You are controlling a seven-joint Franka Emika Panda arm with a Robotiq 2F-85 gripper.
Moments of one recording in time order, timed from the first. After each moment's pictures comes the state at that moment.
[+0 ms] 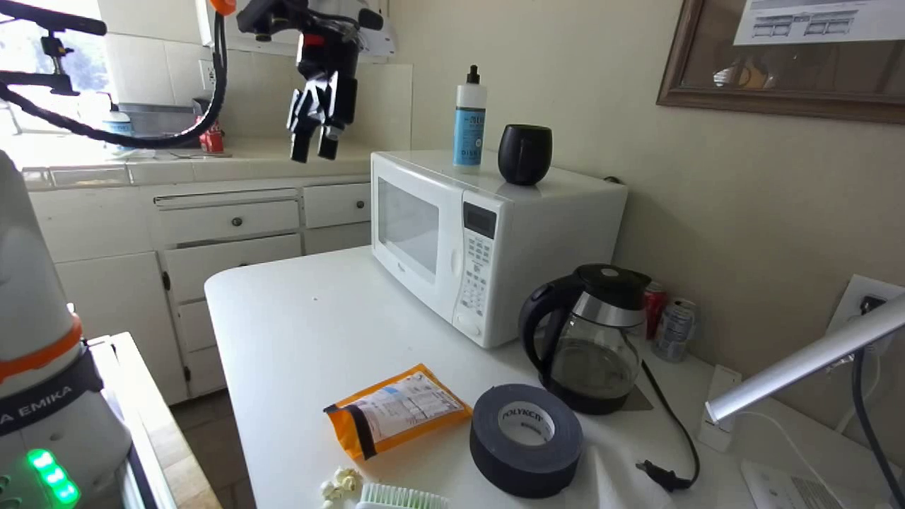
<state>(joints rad) -0.02 -0.48 0.08 -2.38 -0.16 1.56 0.17</state>
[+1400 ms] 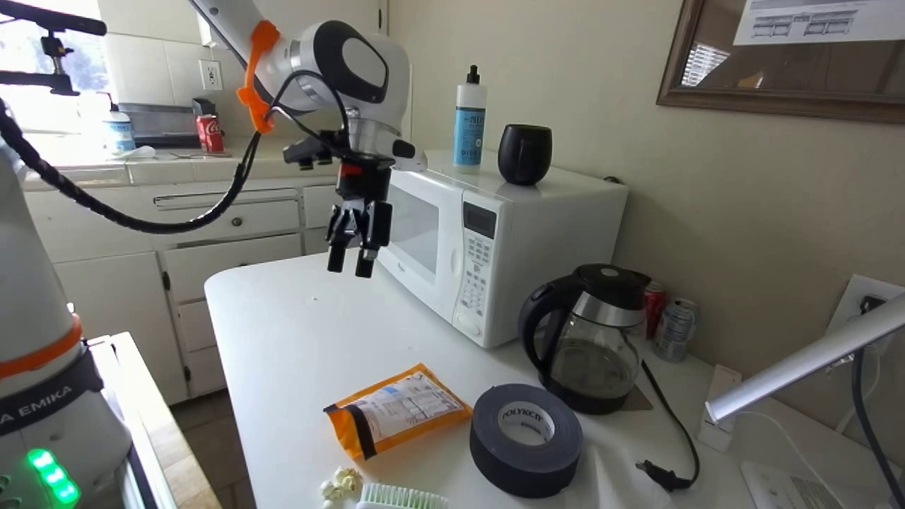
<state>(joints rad) -0.07 -0.20 0.02 -2.55 -0.32 1.97 0.26</state>
